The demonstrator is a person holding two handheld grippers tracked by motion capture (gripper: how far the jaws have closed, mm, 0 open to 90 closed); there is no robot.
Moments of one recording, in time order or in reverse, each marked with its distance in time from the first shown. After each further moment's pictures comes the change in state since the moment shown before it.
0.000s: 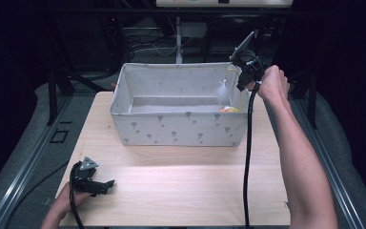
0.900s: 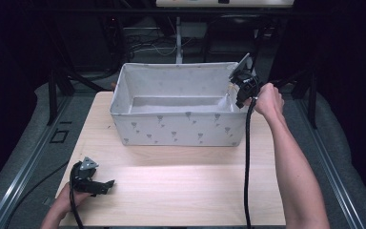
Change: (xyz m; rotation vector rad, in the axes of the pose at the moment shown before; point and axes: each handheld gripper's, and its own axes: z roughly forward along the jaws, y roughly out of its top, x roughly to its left) left arm 0.000 0.000 0.000 -0.001 0.001 -0.001; right arm 0.002 -0.022 0.056 0.098 0.062 0.030
